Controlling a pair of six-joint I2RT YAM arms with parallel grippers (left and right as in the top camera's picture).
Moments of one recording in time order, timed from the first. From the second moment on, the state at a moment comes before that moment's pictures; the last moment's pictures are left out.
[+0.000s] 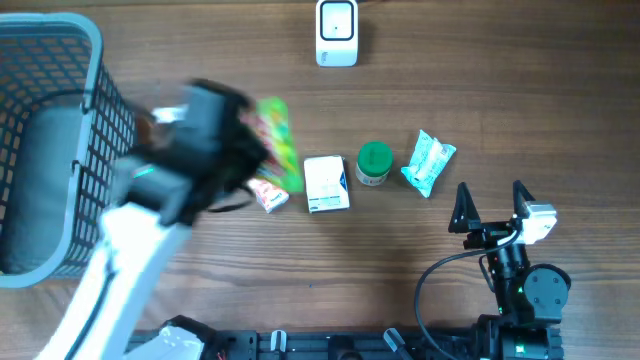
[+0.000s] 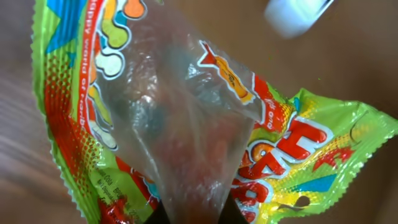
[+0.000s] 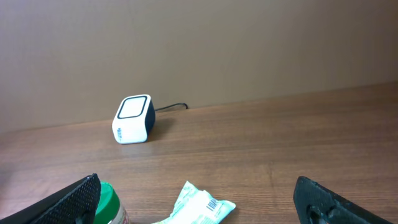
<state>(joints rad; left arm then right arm) -0.44 1.30 1.39 -1.15 -0.05 -1.06 -0.08 0.02 0.01 0.01 -0.17 0.18</state>
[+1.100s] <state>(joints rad) -0.83 1.82 1.32 -0.92 0.01 -1.79 -0.08 0.02 0.01 0.01 -0.17 0.18</state>
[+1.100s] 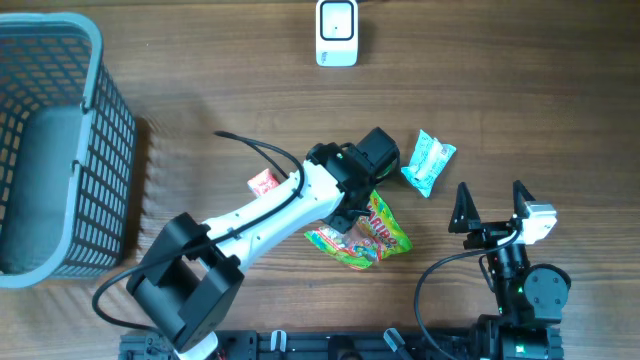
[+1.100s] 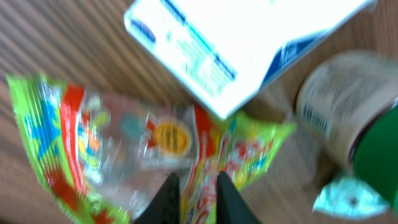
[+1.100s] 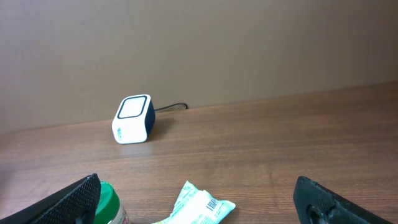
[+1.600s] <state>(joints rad) -0.79 1.55 1.33 -0.86 -0.44 -1.36 -0.08 0.02 0.01 0.01 -0.17 0.18</state>
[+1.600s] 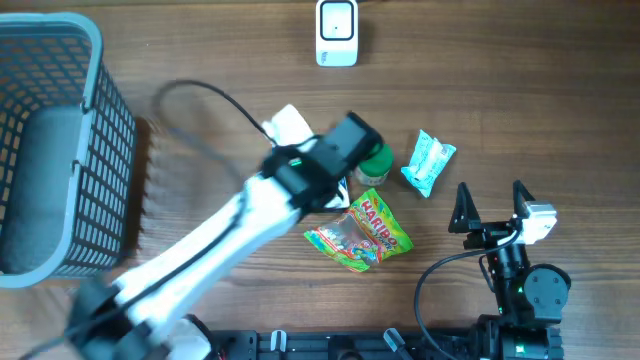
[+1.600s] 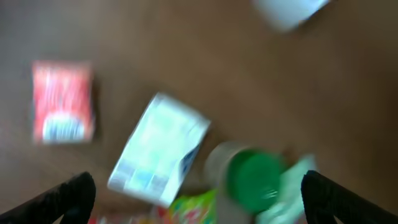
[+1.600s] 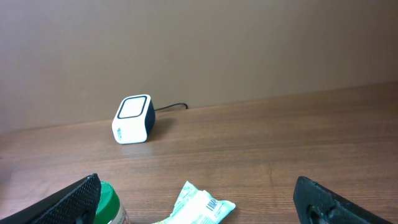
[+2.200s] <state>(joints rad) -0.61 0.81 1.36 -0.02 -0.73 -0.14 -0.08 0.02 0.01 0.01 -0.17 0.18</state>
